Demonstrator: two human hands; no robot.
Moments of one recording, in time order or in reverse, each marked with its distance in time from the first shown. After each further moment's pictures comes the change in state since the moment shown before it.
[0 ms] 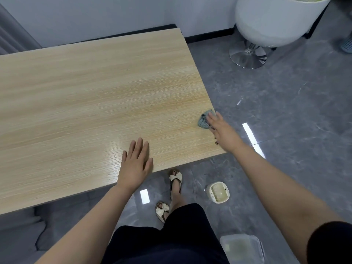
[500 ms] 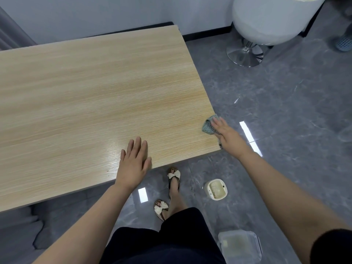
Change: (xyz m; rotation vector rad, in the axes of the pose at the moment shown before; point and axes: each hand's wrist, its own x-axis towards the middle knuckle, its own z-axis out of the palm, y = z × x) left_hand -0.007 0.000 0.002 0.010 0.010 0.016; right_hand -0.038 0.008 0.000 0.122 0.039 -0.023
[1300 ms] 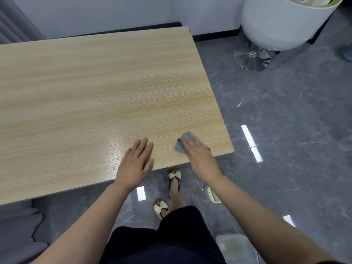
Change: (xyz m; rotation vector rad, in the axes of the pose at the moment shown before) left_hand -0.001 -0.019 -0.004 -0.038 -0.002 0.087; right_hand -0.014 -0.089 0.075 -0.149 0.015 -0.118
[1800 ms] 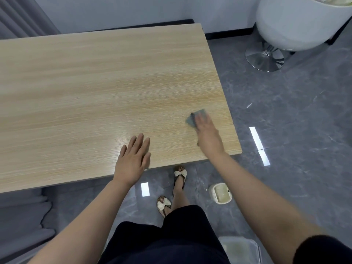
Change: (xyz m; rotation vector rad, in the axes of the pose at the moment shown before) left_hand -0.011 -0.013 -0.004 0.062 0.054 -0.138; right_hand 0.062 0.006 -0.020 -0.019 0.074 0.157
